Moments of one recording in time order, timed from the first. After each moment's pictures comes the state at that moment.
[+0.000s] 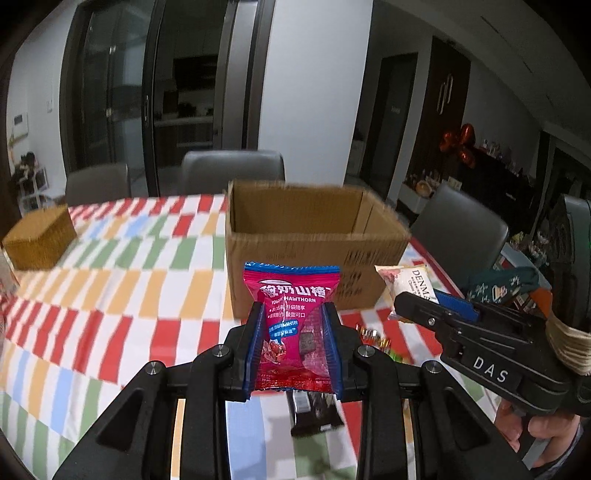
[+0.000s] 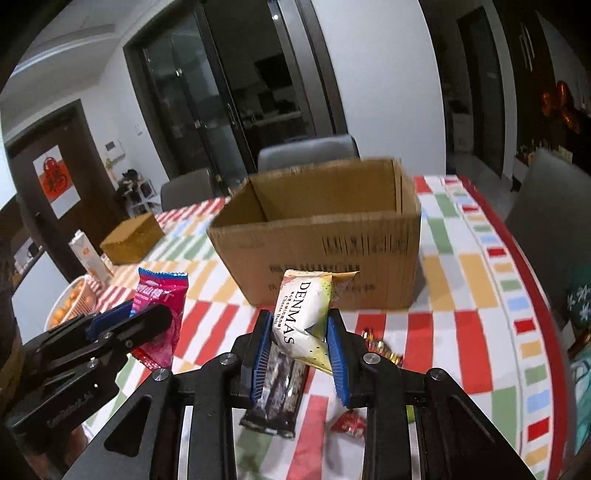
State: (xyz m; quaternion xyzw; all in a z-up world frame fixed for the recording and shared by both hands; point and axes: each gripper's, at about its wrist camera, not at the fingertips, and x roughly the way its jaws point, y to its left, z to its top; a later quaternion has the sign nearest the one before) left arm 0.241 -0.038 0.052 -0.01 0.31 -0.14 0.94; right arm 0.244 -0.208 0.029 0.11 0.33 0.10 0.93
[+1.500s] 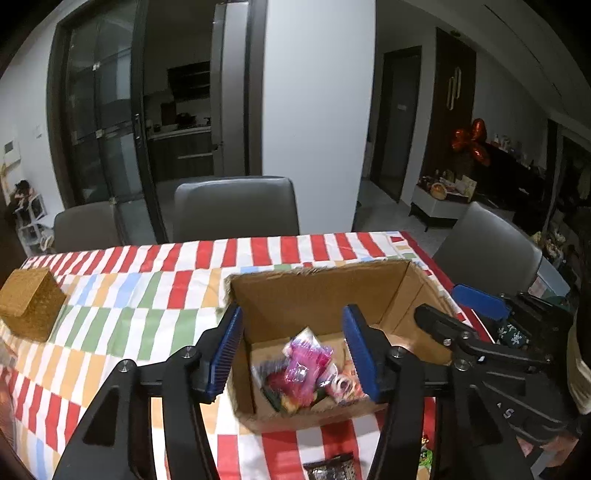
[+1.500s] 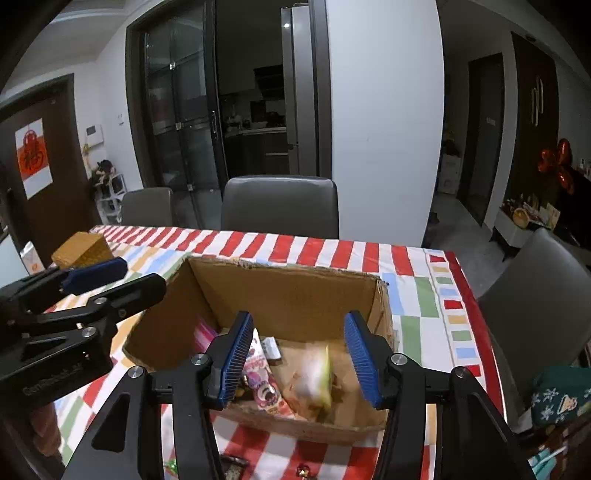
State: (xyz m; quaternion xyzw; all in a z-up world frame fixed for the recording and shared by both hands) left arm 0.397 -0.057 0.081 0.01 0.32 -0.13 0.94; right arm 0.380 -0.219 0.072 0.02 0.32 0.06 0.95
